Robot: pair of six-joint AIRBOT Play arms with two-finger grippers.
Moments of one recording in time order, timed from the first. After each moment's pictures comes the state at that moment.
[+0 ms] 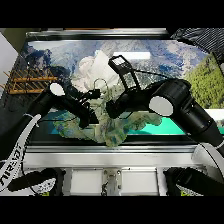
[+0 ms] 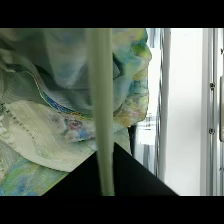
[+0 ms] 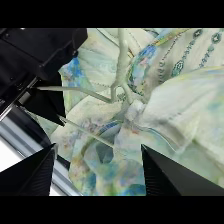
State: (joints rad) left arm -0.26 -1.37 1.08 0.84 -1.42 -0.29; right arm 0.75 -1.17 1.45 -1.45 1.17 1.73
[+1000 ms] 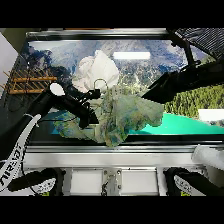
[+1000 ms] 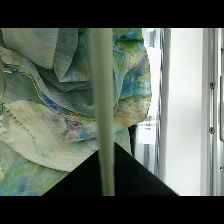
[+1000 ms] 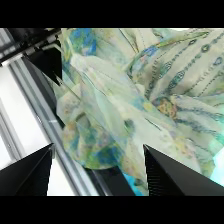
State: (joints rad) left arm -0.26 -1.37 1.08 0.84 -1.42 -0.28; right arm 0.04 -1.15 1.50 -0.77 1.57 0.89
